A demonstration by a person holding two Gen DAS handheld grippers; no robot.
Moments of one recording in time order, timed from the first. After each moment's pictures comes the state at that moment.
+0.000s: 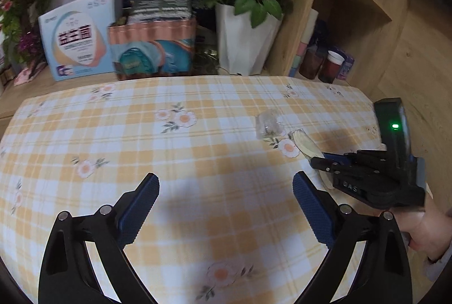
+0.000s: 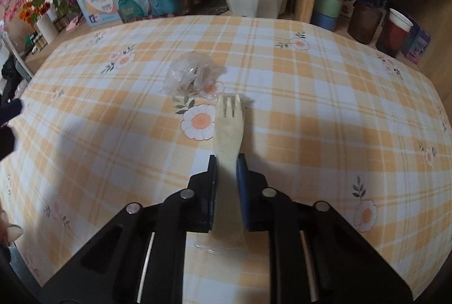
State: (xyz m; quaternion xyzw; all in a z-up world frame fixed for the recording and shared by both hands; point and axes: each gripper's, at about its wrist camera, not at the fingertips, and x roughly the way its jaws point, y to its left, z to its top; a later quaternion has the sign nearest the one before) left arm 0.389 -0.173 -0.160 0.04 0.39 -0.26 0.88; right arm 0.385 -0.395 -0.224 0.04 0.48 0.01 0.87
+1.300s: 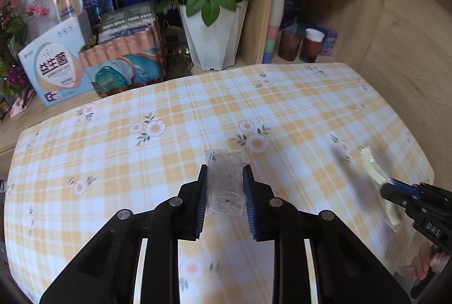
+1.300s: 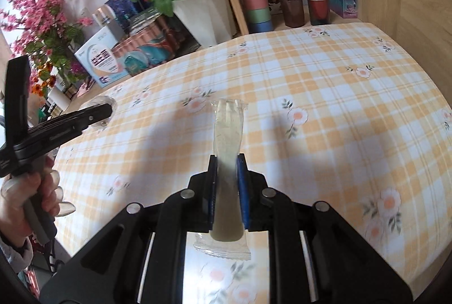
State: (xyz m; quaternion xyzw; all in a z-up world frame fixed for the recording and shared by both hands) left arm 0.357 -0.214 -0.125 0.11 0.40 -0.28 0.87; right arm 0.217 -0.426 -0.157 0.20 0.41 -0.04 0.89
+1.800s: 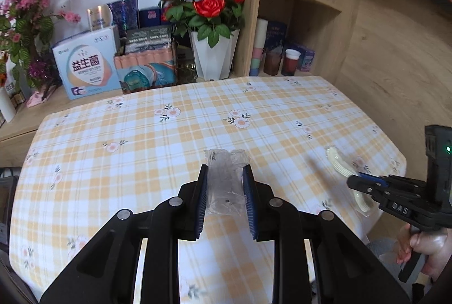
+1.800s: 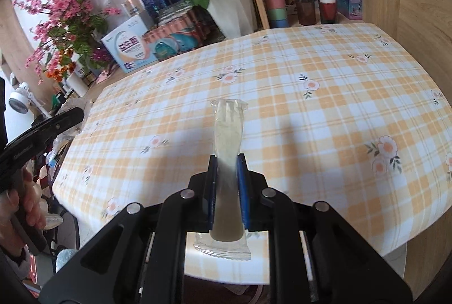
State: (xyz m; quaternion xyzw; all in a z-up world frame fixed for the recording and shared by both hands) left arm 0.221 -0.127 -0.076 0.08 0.34 -0.29 0.89; right arm 0.131 -0.366 -0.133 0.18 0.40 0.00 0.90
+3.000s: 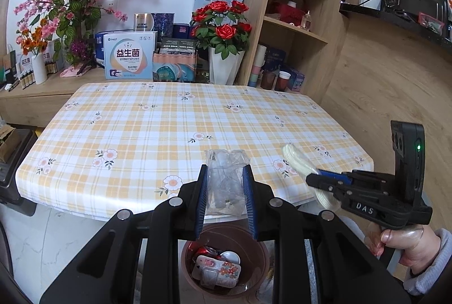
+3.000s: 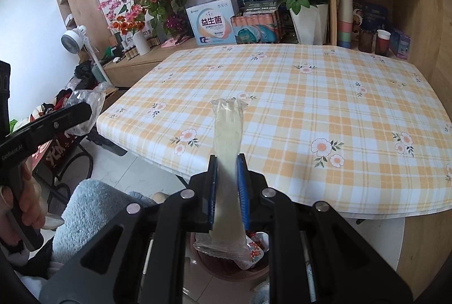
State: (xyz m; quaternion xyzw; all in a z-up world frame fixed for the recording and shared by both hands) left arm 0.013 -0.023 -0.057 -0.01 0.31 -0.25 0.92; right arm 0.006 -0.260 -0.100 0.08 0.38 0.13 0.91
